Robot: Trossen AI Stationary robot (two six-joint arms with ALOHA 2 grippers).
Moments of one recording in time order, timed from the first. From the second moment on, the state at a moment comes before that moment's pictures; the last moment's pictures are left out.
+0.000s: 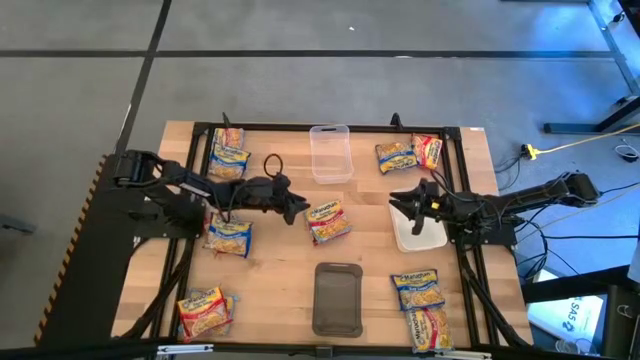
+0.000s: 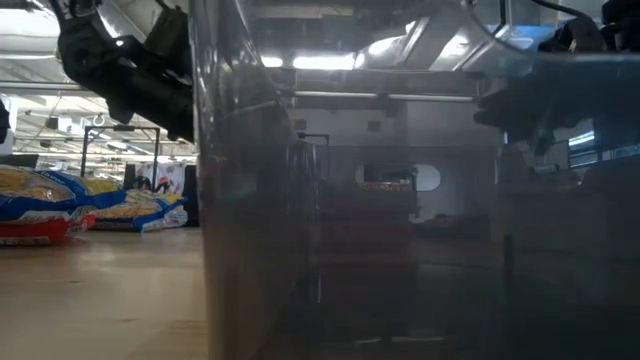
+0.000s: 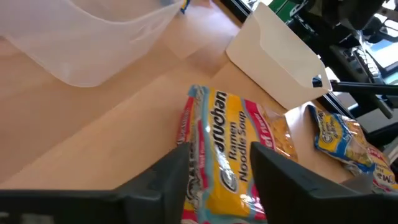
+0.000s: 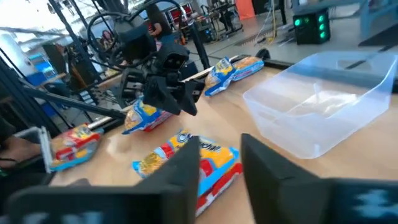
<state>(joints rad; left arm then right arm) 0.10 1.52 0.45 0.68 -0.06 -0.72 0.16 0.54 0.01 0.47 0.40 0.38</state>
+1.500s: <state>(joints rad) 0.12 1.75 0.63 0.56 0.27 -0.70 0.03 1.40 0.38 0.62 0.09 0.39</state>
